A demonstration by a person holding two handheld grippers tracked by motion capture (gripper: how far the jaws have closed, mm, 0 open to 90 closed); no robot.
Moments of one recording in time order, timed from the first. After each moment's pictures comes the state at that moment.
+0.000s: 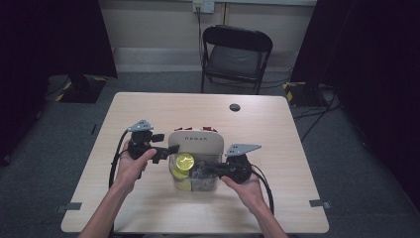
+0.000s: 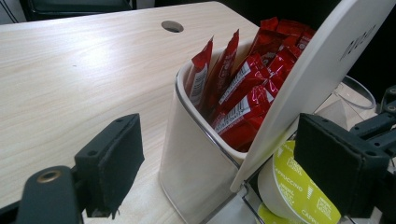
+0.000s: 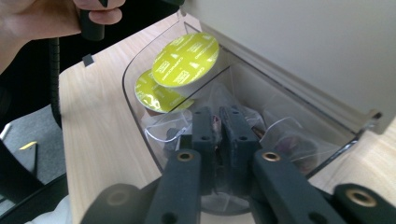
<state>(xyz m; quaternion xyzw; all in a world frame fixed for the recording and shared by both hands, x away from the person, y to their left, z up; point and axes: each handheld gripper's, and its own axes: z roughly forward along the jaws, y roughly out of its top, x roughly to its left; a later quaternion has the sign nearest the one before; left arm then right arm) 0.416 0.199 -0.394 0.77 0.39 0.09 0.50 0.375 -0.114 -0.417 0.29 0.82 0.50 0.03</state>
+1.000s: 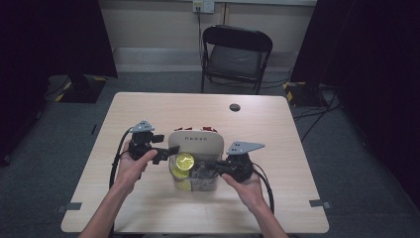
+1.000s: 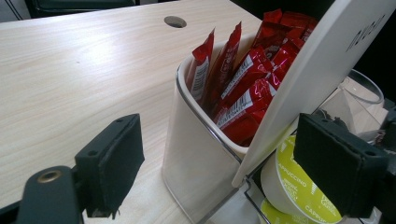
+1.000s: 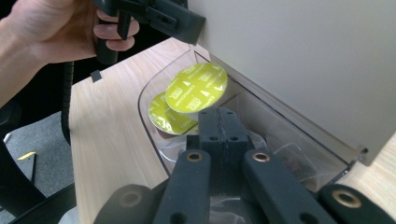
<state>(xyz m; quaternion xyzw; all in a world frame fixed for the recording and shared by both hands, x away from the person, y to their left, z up) 0.415 0.197 -0.395 0.78 0.39 0.10 0.49 0.370 -0.114 -0.401 0.28 0.81 0.52 0.05</state>
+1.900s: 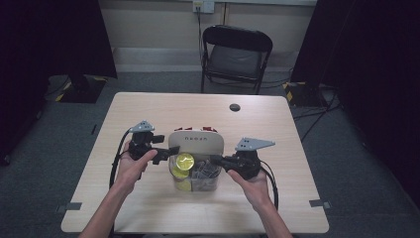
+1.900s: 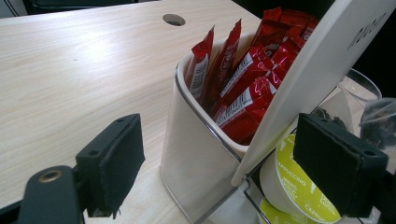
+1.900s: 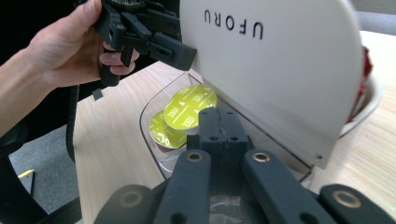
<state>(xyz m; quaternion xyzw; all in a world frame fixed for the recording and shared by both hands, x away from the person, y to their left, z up) 0.416 0.197 -0.396 0.78 0.39 0.10 0.48 0.368 -0.130 -0.385 0.29 0.78 0.55 0.06</state>
